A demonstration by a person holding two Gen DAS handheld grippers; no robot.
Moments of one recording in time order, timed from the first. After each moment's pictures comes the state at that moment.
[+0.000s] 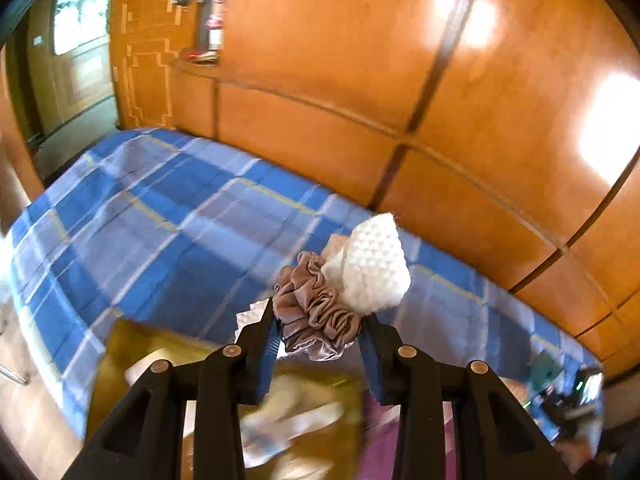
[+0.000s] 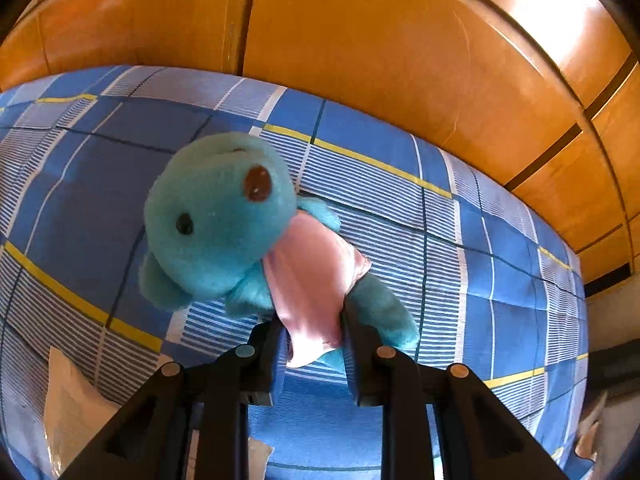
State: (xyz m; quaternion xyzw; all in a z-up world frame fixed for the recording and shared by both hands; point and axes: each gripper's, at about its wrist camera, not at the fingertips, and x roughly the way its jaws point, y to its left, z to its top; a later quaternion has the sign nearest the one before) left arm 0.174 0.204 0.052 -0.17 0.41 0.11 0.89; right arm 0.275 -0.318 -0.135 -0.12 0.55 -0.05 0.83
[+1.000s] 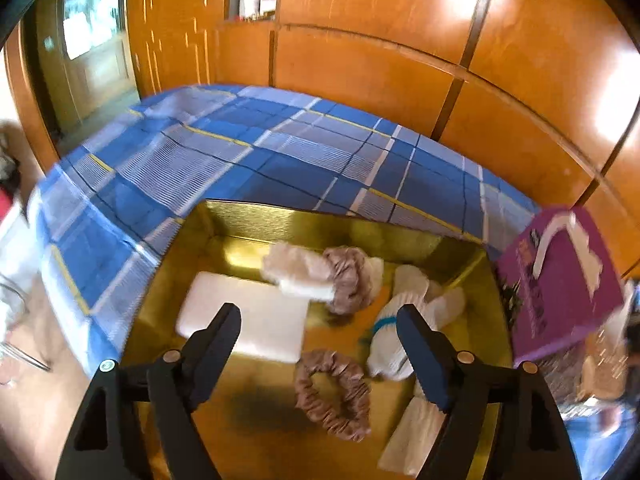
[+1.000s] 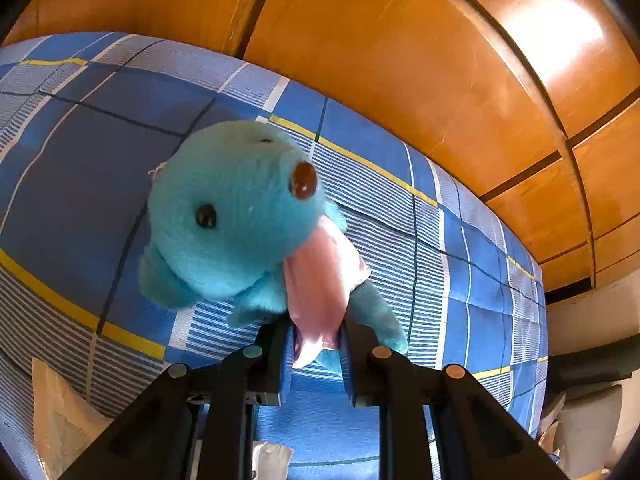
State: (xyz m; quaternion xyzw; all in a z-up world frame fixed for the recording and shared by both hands) left arm 0.076 0.234 -0.048 -0.11 0.43 0.14 0.88; right arm 0.284 -0.268 -0.140 -0.18 0.55 -0.11 0.81
